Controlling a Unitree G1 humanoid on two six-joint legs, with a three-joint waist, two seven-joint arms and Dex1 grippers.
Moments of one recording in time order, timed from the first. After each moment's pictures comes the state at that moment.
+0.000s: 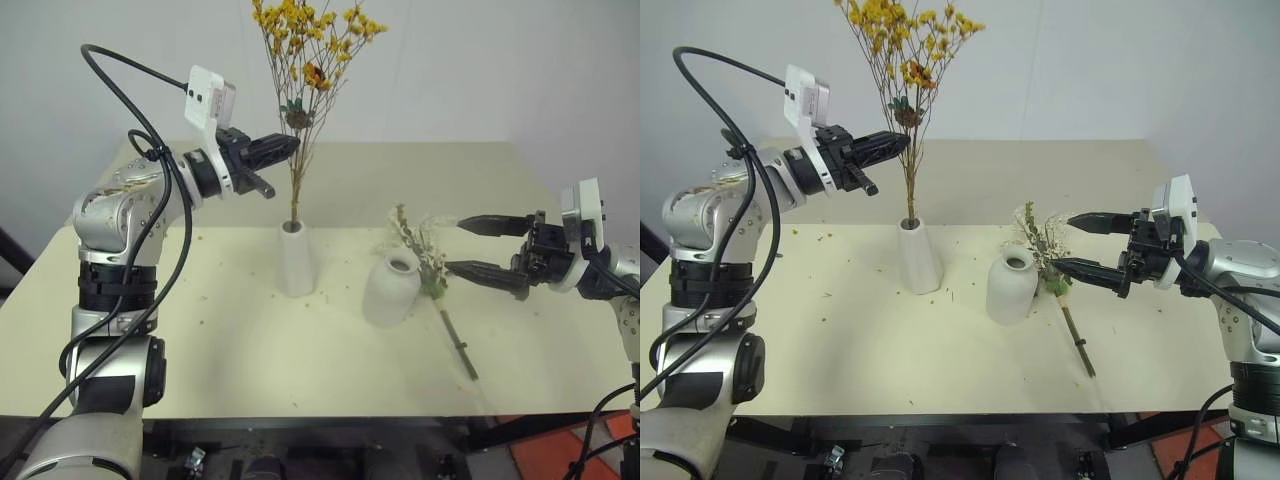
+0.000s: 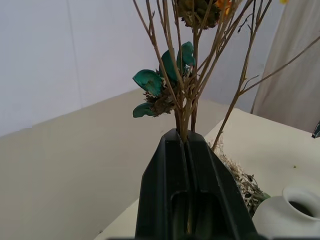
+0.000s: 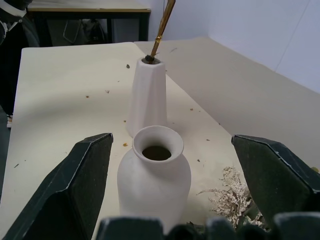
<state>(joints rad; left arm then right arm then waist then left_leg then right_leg) -1.04 0.56 0.09 0.12 -0.60 0.79 -0.70 -0.49 -0.87 -0.24 -0.02 0.63 0.40 1.23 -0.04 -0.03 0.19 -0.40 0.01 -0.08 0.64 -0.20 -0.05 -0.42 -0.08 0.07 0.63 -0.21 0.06</state>
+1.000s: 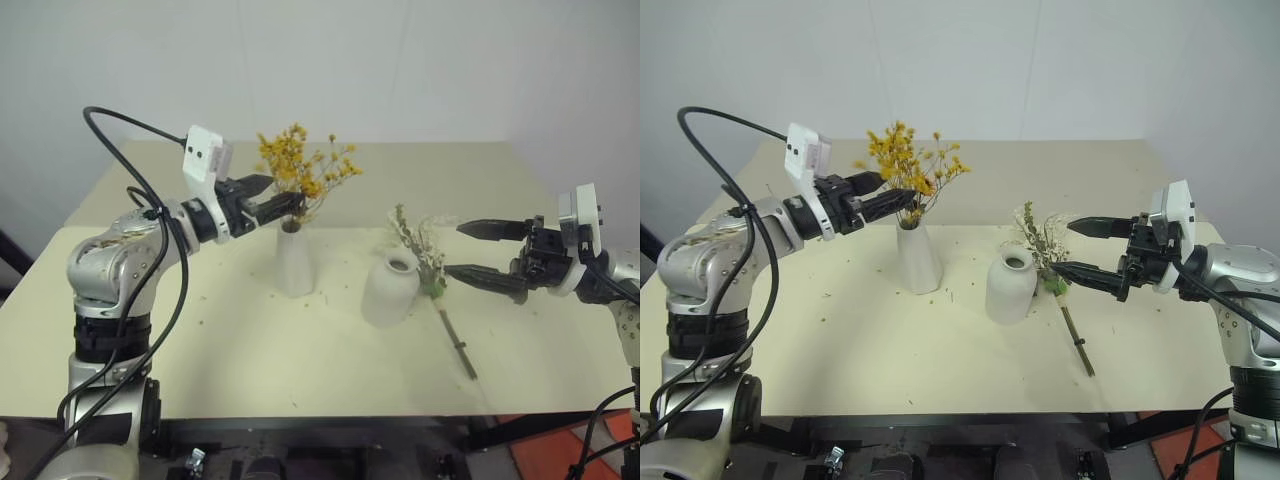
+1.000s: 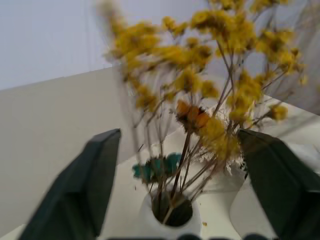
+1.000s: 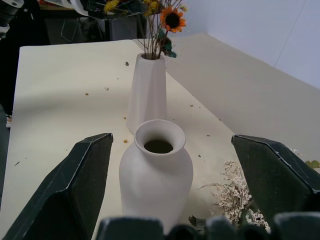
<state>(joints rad) -0.78 0.57 0.20 -0.18 -0.68 0.97 -0.57 -0.47 -0.87 -0.25 -0.03 0.63 0.40 1.22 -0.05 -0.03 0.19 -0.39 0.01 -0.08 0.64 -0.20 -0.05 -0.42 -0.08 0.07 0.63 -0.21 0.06</state>
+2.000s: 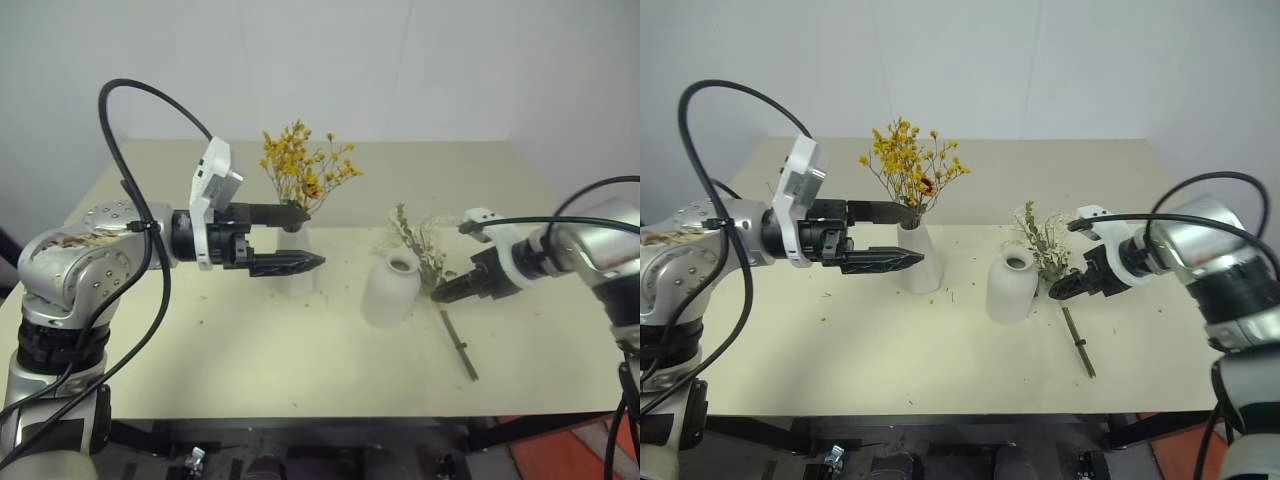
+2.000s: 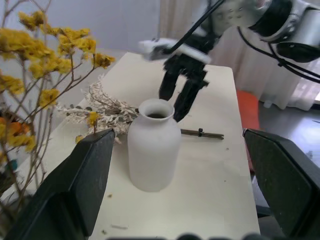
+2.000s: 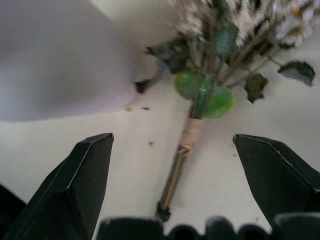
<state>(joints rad) -0.82 0.78 0.02 -0.26 -0.82 0.93 -1.01 -1.10 -0.94 0.54 0.26 0.40 1.43 1.00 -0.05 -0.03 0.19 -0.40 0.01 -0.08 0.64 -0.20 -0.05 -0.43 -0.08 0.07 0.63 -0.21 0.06</state>
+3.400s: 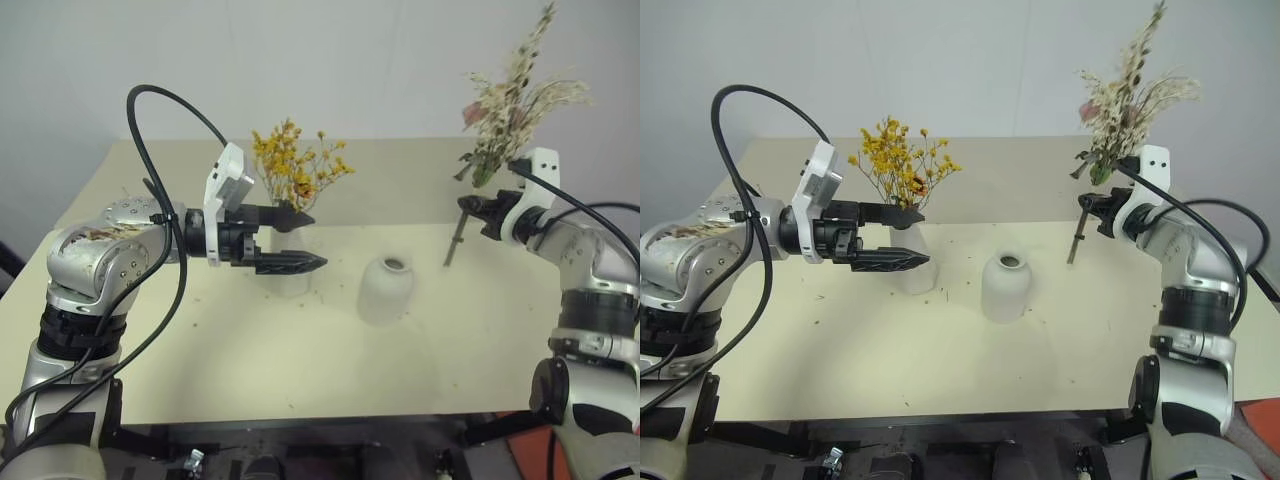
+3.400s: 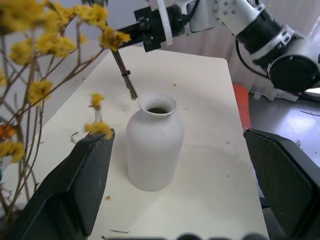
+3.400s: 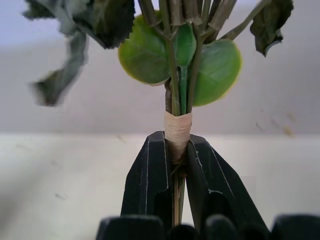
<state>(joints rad) -0.85 0.76 -0.02 -0.16 -0.73 0.88 -1.10 -0.87 -0.54 -0.42 0.21 0.41 0.90 0.55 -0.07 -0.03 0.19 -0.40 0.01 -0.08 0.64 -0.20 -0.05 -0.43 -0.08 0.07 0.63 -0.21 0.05</state>
